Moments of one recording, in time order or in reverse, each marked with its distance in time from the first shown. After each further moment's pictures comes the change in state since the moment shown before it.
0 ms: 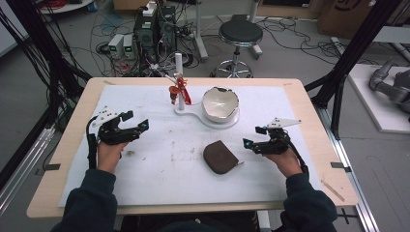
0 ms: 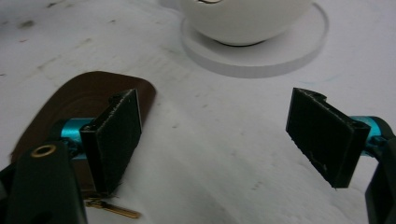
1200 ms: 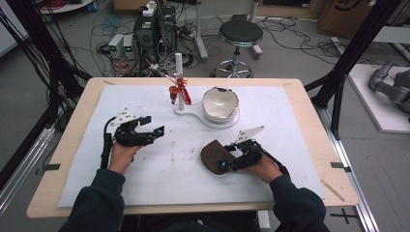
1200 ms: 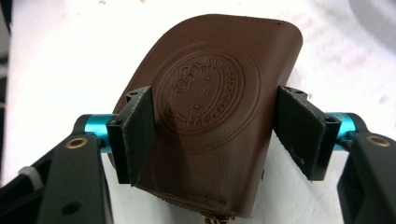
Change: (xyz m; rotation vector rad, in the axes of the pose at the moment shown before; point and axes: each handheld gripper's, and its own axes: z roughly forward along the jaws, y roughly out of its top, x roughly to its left) left arm -0.033 -0.006 0.035 0.102 -0.187 -0.012; right arm 0.057 0.000 0.052 0.186 0.281 -0.224
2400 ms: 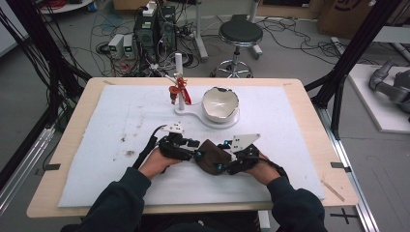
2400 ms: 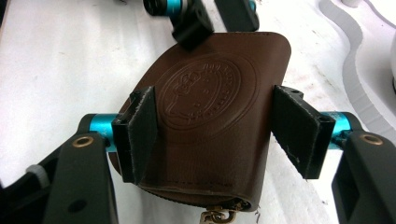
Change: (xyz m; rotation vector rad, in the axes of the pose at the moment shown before) left arm -0.066 -0.018 0.086 0.273 -0.393 0.037; right arm 0.021 0.009 0.001 -0.064 -0.063 -0.262
